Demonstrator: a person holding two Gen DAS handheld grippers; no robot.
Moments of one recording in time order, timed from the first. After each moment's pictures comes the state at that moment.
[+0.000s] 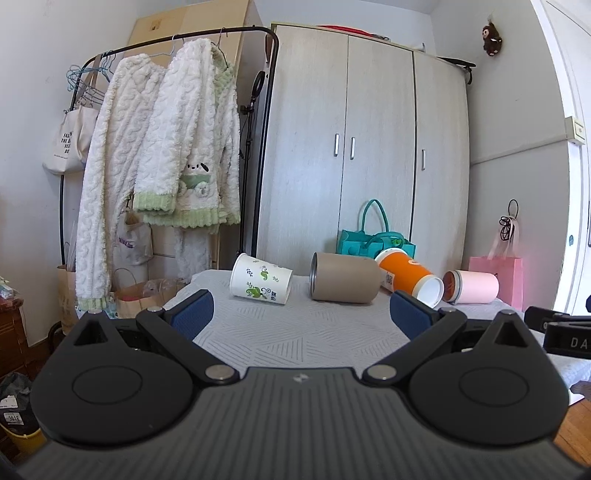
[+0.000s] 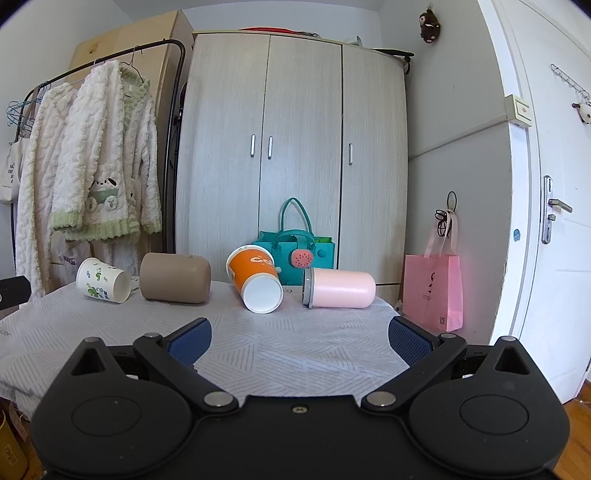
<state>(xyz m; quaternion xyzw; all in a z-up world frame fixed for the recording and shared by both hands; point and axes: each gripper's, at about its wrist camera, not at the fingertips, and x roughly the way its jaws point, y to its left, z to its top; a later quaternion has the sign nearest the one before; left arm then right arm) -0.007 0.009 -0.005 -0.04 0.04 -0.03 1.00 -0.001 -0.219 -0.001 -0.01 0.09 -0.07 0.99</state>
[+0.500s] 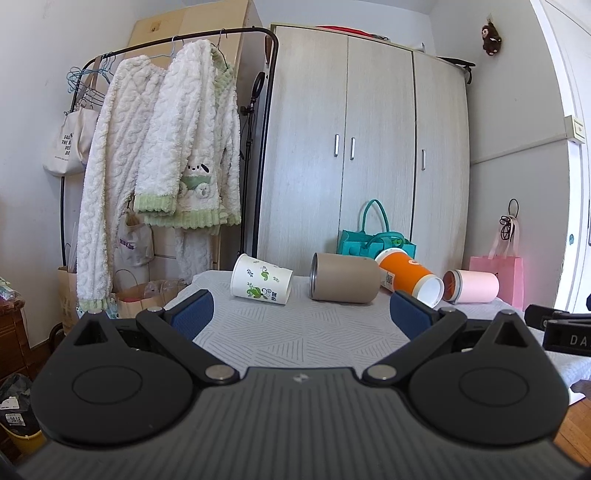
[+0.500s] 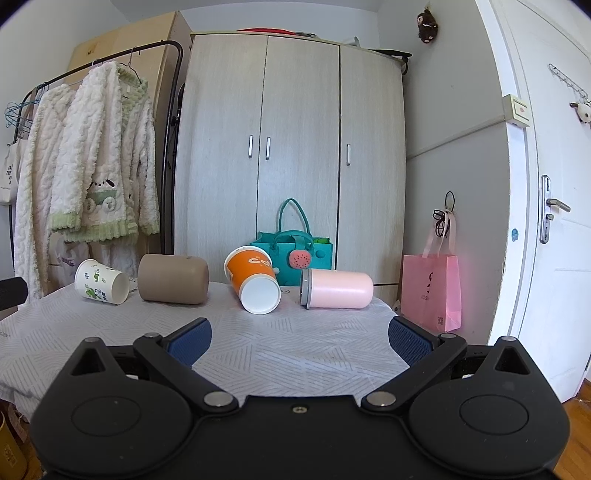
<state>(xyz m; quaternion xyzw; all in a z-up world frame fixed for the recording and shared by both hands) -0.008 0.007 -0.005 -0.04 0.04 -0.03 1.00 0.000 -0.220 -0.002 -0.01 0.09 -0.08 0.99</state>
